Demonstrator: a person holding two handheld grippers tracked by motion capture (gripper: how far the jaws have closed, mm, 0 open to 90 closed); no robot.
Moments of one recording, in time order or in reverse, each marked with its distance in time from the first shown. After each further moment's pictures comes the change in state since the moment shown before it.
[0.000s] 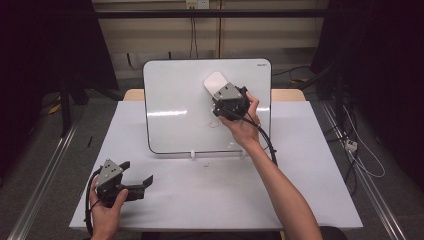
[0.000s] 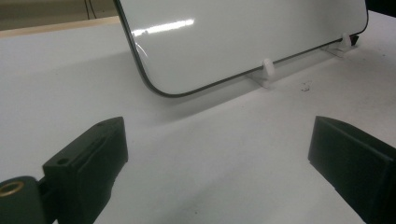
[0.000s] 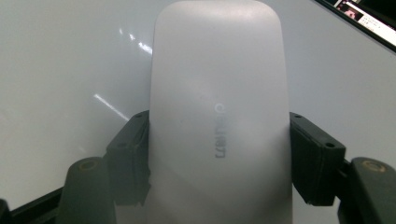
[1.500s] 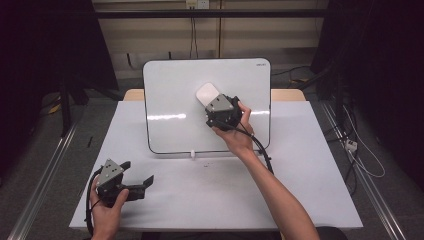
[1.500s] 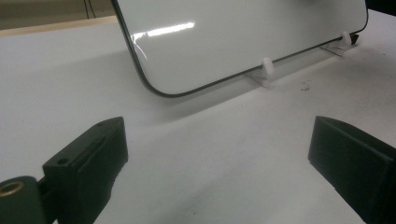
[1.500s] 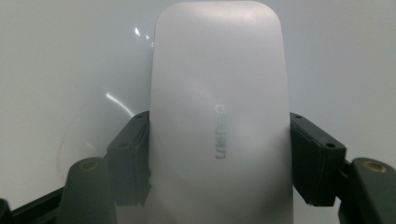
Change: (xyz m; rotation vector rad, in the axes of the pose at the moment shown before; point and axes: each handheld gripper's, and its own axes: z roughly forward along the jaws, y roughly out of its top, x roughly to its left) left arm -0.001 0.000 0.001 0.003 0.002 0.003; right arm 0.028 -0.007 -0.002 0.005 0.057 -0.034
